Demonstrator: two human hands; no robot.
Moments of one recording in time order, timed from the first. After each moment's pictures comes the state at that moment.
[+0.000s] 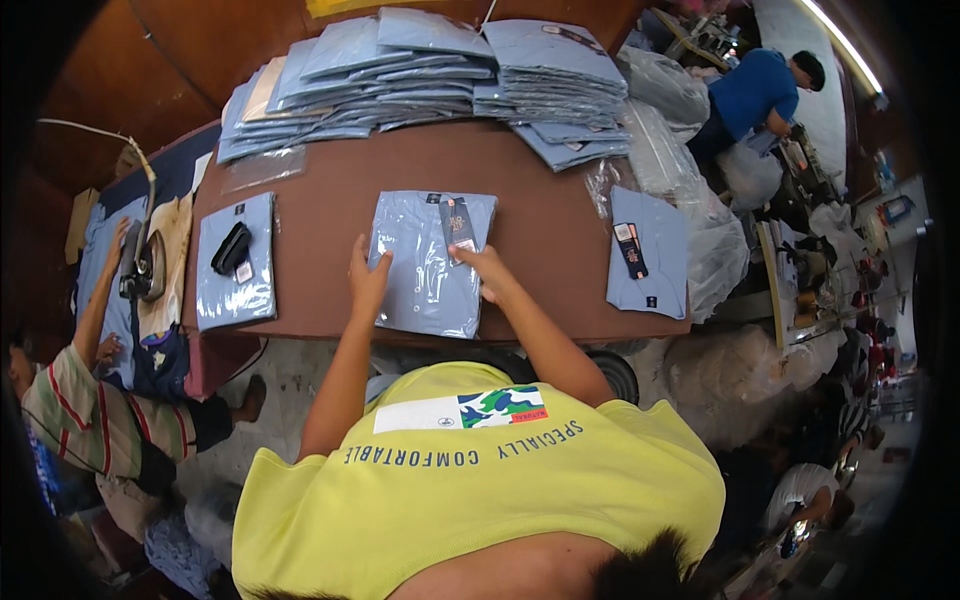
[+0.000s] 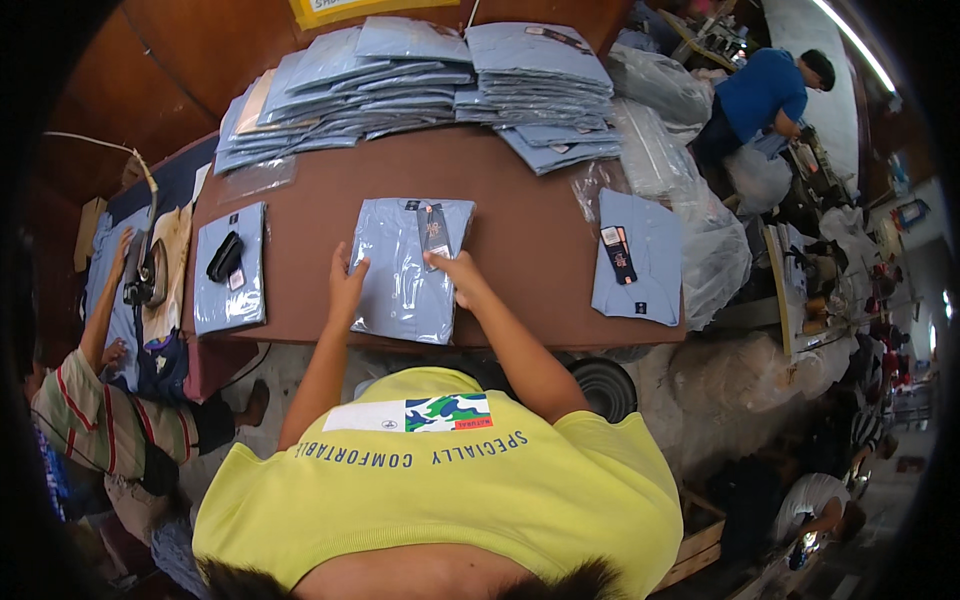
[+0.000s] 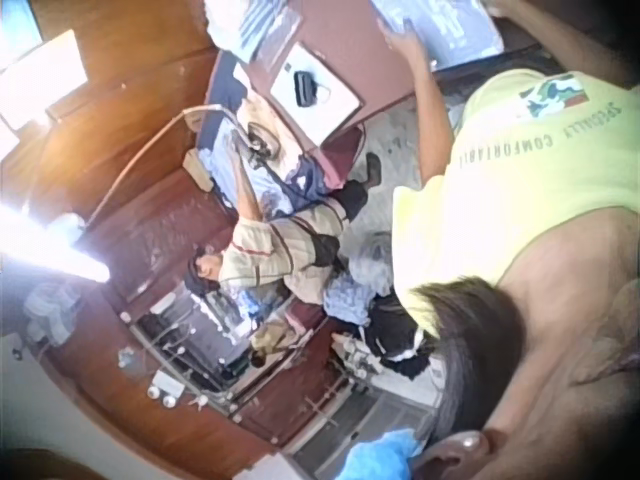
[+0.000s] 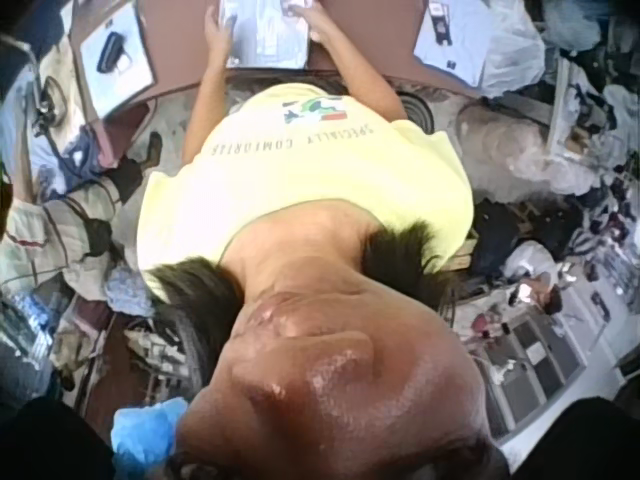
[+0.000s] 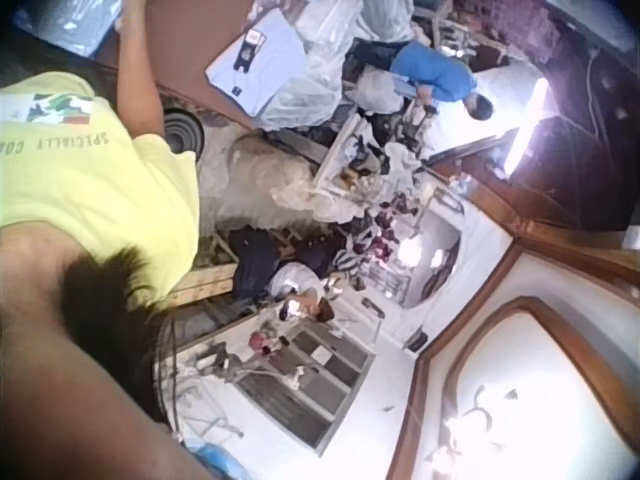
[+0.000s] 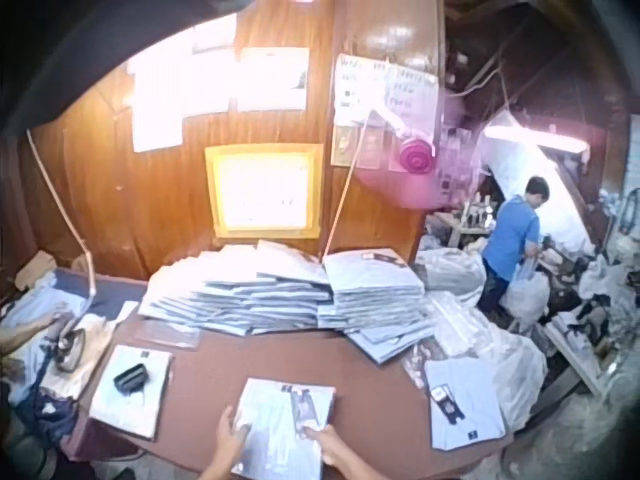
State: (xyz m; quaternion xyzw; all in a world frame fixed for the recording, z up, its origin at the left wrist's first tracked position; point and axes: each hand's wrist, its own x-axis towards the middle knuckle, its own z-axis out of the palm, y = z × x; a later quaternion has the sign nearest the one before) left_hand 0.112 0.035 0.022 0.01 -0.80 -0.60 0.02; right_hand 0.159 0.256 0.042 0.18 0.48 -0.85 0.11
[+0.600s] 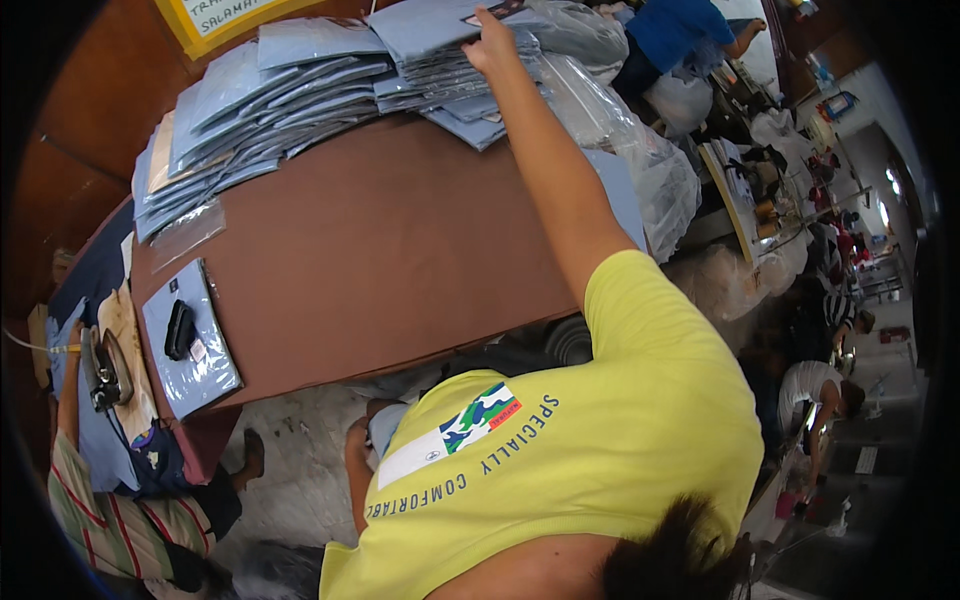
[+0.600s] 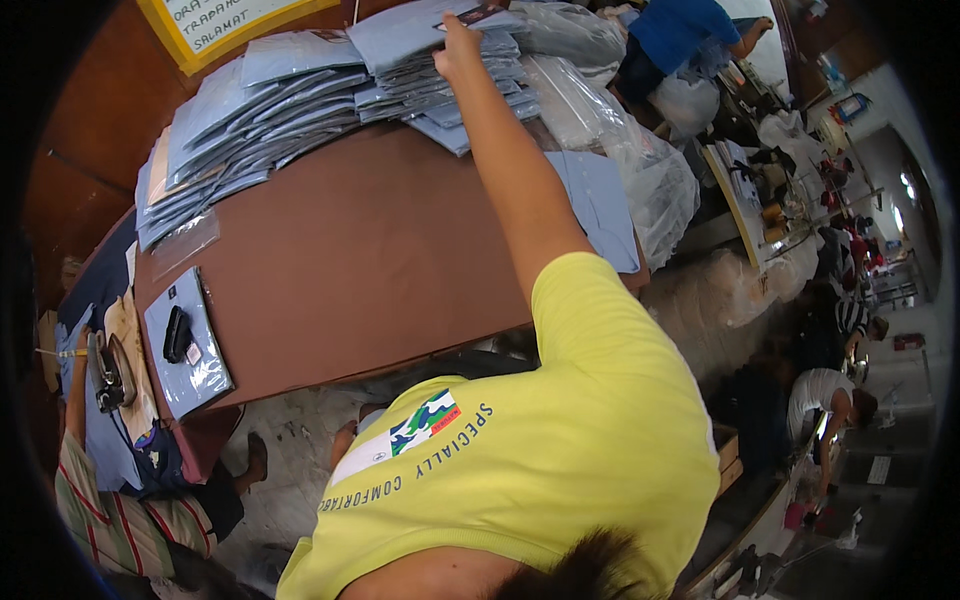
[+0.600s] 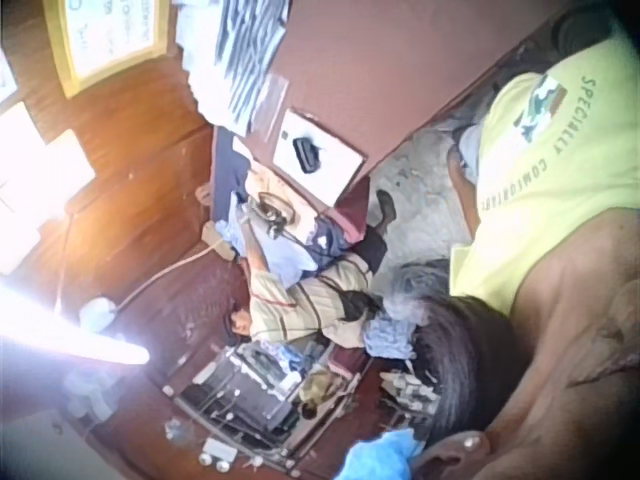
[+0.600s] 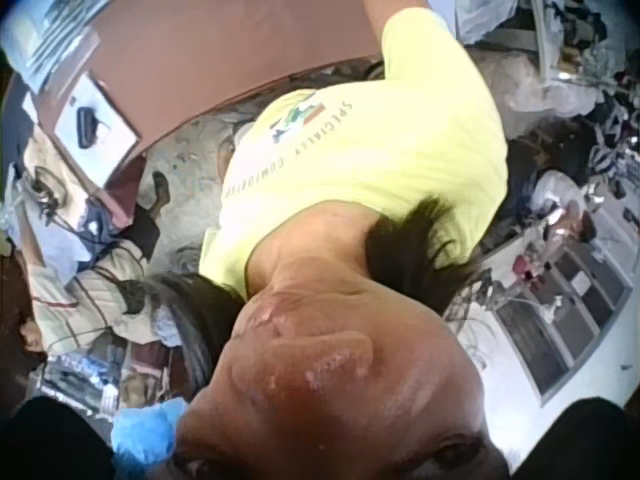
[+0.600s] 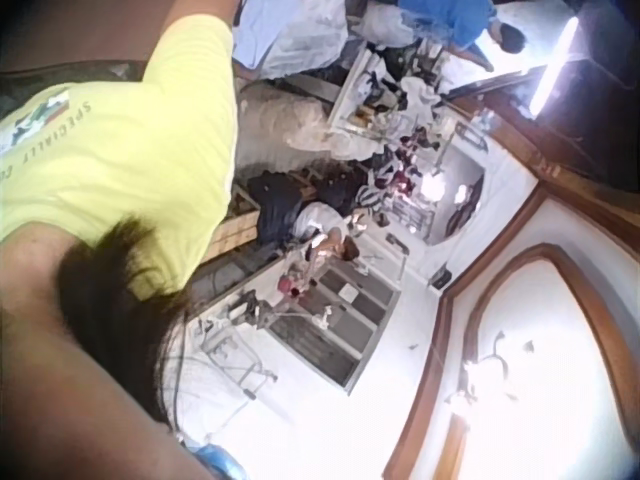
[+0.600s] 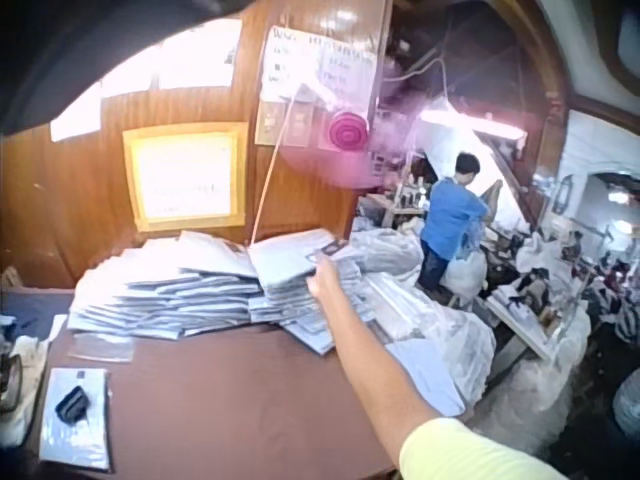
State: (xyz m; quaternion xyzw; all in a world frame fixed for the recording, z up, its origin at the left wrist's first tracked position) left_hand 0.326 -0.122 -0.167 0.41 -0.66 -0.50 -0.38; right_hand -0.076 0.454 0.211 0.16 0.34 -0.87 -0.32
